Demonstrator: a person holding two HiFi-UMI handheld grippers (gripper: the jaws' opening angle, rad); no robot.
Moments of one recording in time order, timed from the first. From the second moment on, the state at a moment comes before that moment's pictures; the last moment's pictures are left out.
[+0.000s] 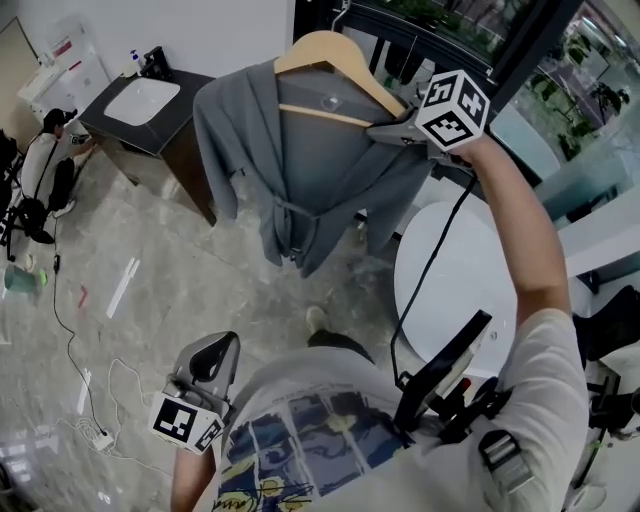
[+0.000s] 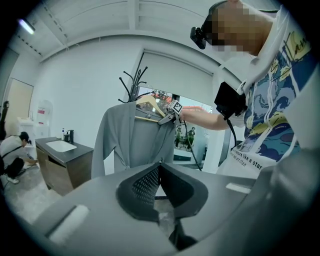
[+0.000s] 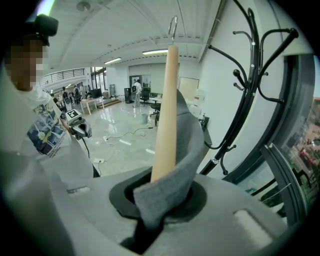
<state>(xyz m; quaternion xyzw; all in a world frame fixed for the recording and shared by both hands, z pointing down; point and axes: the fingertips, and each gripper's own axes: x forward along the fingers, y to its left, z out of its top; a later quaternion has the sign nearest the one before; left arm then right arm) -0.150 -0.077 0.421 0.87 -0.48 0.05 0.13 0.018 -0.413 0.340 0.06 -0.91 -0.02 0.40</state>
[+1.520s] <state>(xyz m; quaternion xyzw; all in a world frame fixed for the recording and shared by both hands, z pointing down) -0.154 0.008 0.425 0.90 -0.42 0.04 0.12 0.024 -0.157 0.358 0.04 -0.91 -0.05 0.40</state>
